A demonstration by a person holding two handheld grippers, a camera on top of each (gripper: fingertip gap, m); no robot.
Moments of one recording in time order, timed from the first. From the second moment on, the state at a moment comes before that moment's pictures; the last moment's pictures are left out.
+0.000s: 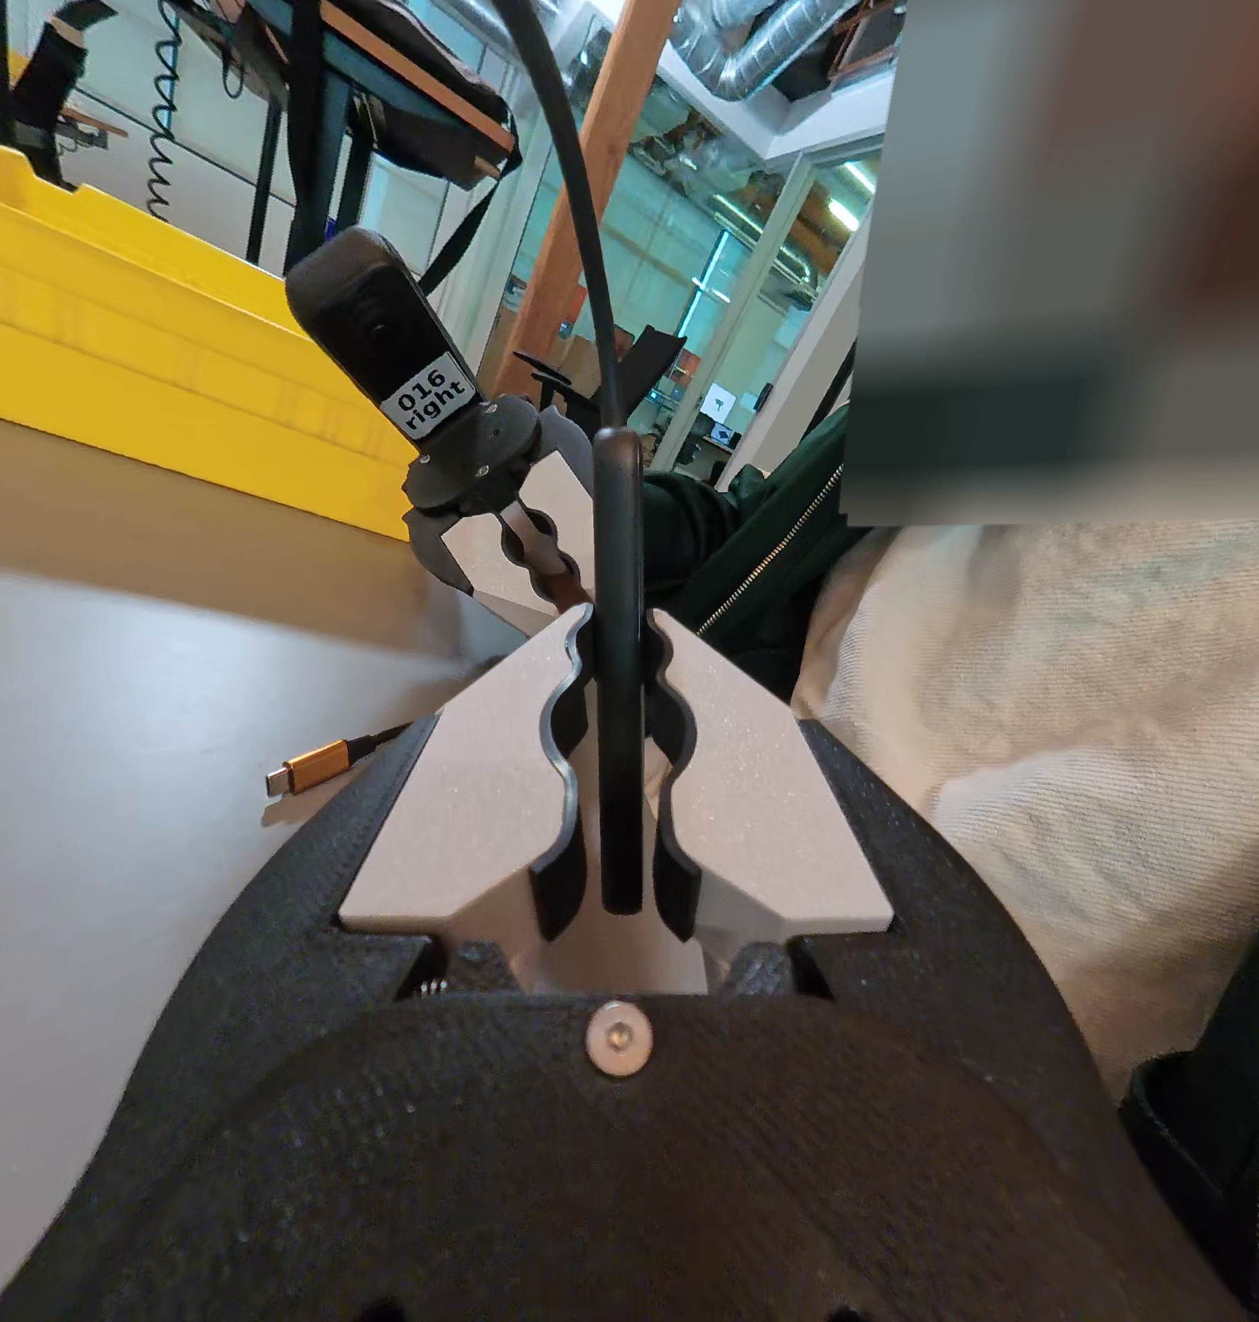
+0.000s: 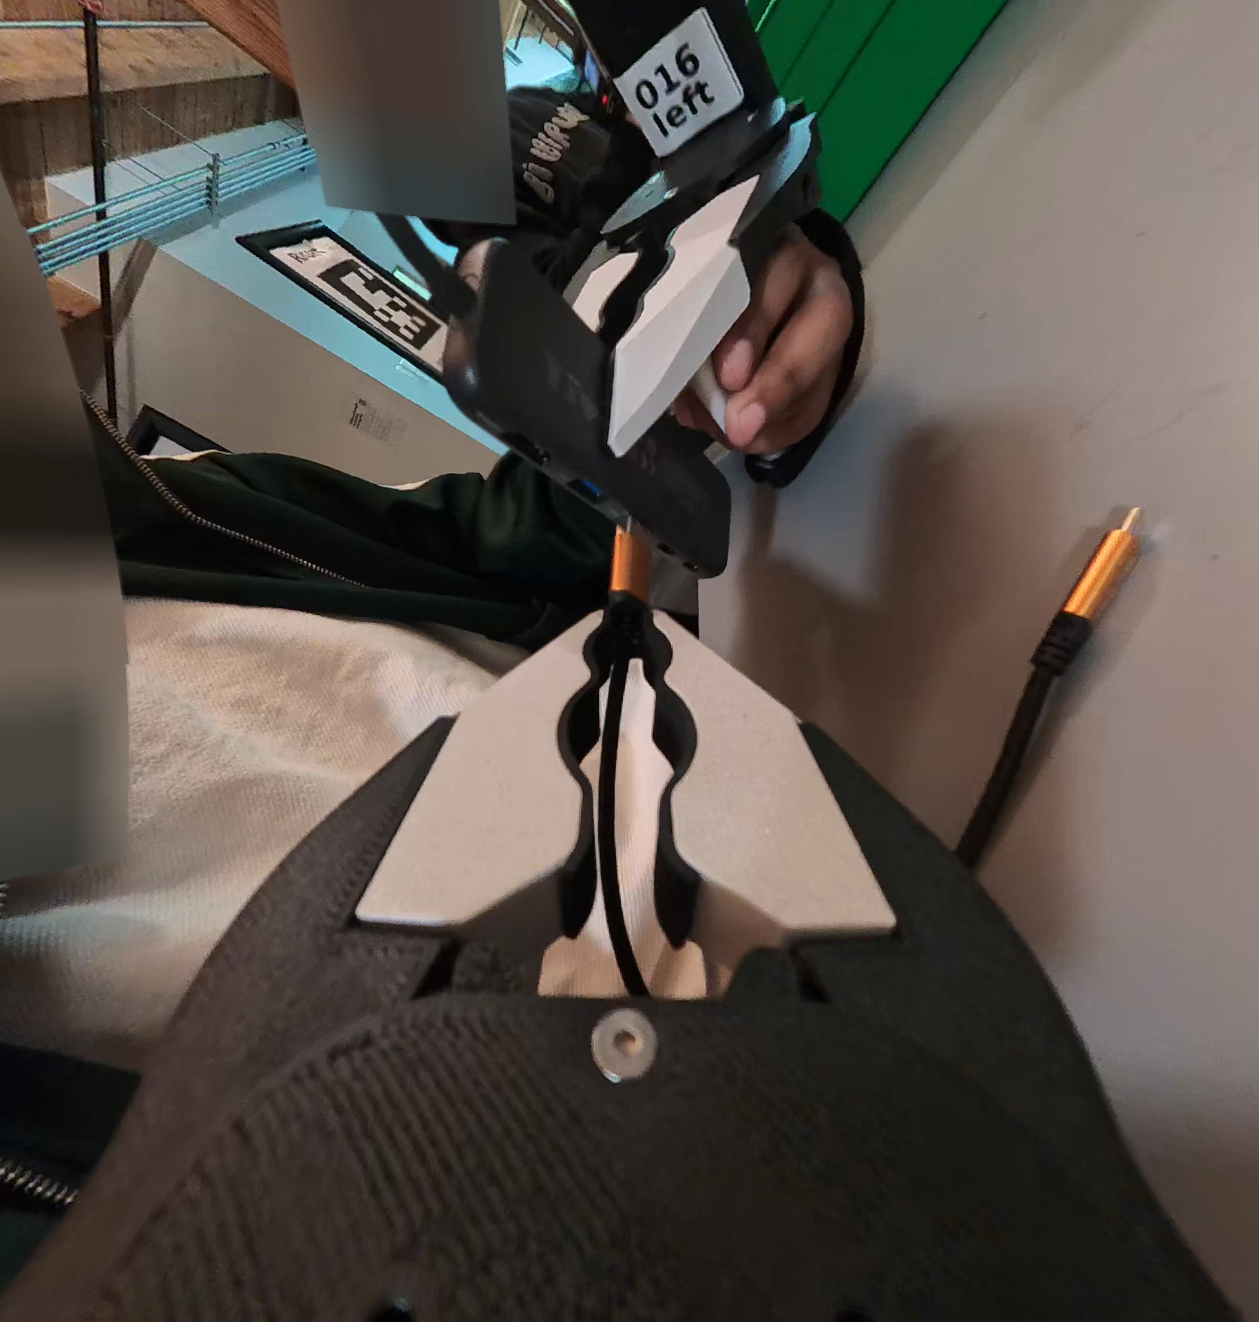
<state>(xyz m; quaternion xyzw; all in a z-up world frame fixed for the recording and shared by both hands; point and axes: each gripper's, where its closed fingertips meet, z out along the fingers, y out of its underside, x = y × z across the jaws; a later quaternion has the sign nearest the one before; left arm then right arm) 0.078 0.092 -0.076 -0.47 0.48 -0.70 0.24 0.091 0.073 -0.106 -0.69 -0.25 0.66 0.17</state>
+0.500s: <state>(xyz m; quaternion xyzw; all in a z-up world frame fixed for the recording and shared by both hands) 0.090 0.101 -0.090 -0.53 0.45 -0.69 0.21 0.109 0.099 -0.094 -0.67 -0.18 0.69 0.21</state>
